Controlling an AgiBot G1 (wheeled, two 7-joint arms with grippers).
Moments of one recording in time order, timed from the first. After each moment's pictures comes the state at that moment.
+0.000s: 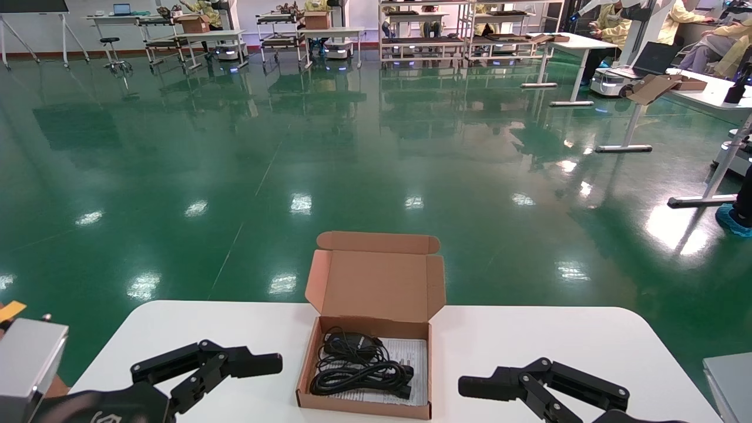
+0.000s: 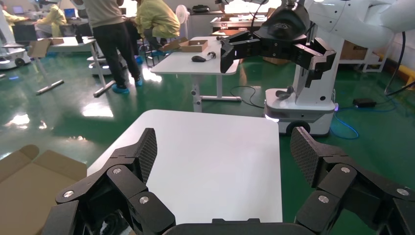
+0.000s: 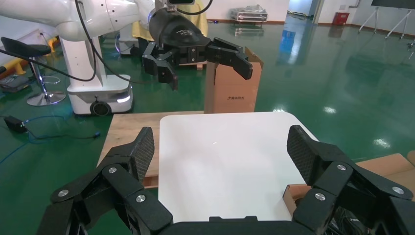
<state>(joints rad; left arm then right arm) -1.09 0.56 0.39 -1.24 0.64 1.43 -0.12 1.07 -0.61 -0.28 1.28 -0.73 -1.49 0.19</state>
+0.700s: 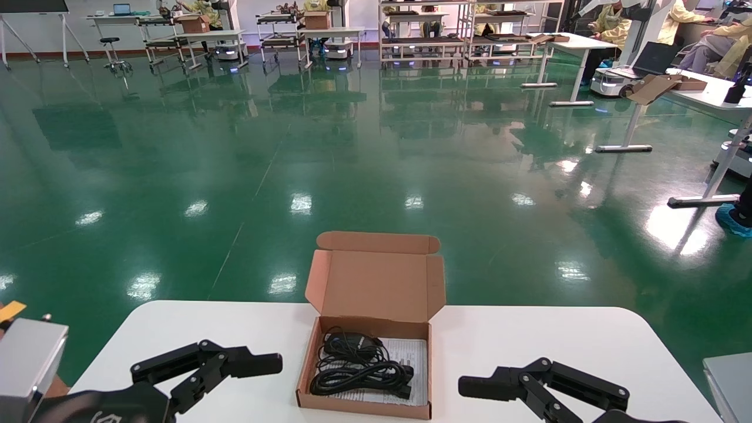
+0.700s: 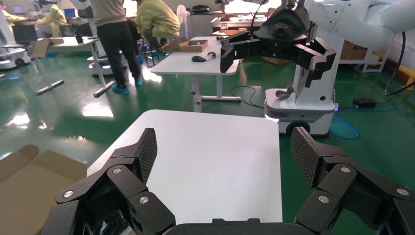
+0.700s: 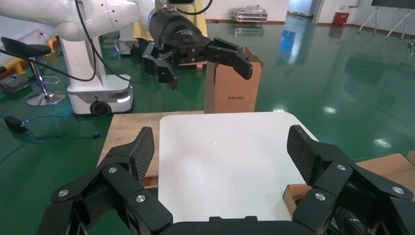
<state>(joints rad) -1.09 0.56 0.39 -1.24 0.64 1.43 -0.12 1.07 -0.61 -0.28 1.28 -0.73 -1.49 0.19</state>
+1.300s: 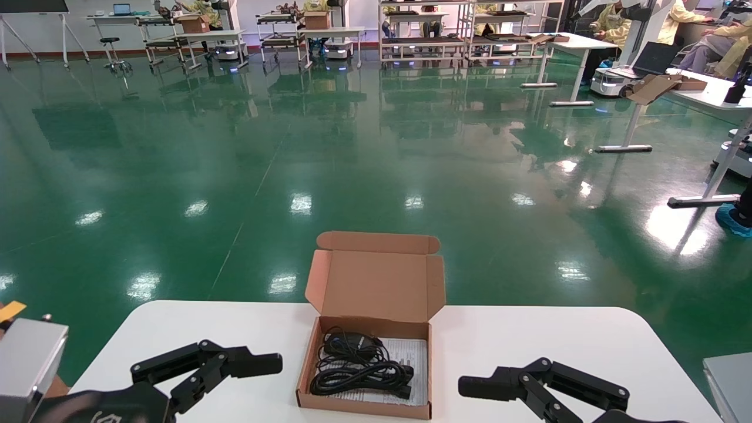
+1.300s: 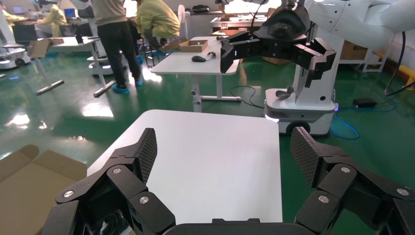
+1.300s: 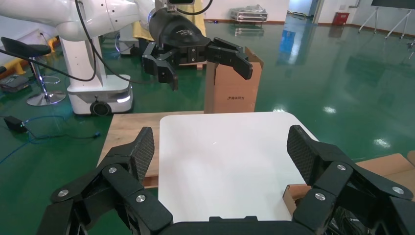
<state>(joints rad) -1.09 0.56 0.39 -1.24 0.64 1.43 -0.12 1.07 -0.61 -0.28 1.28 -0.73 -1.49 0.19</state>
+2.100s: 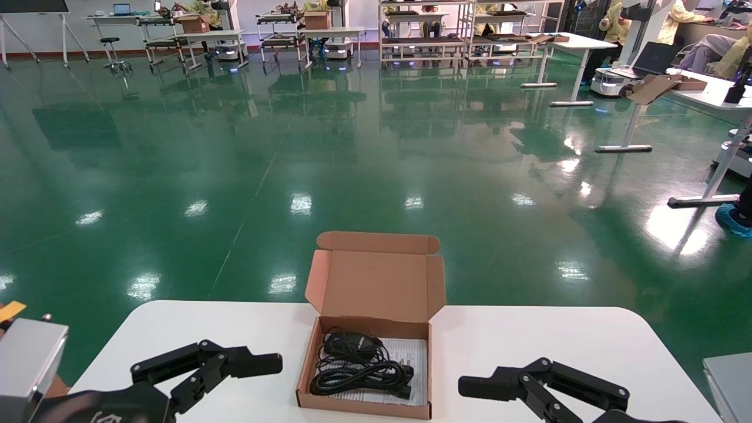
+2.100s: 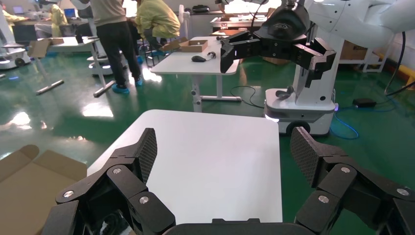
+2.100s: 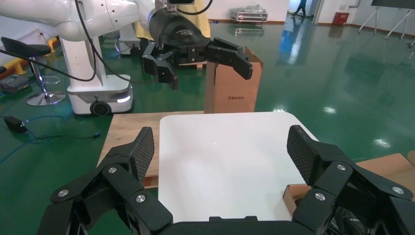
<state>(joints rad) -1.09 0.56 0.39 -1.24 0.64 1.43 -0.12 1.08 -0.61 -0.28 1.28 -0.73 -1.50 0.19</state>
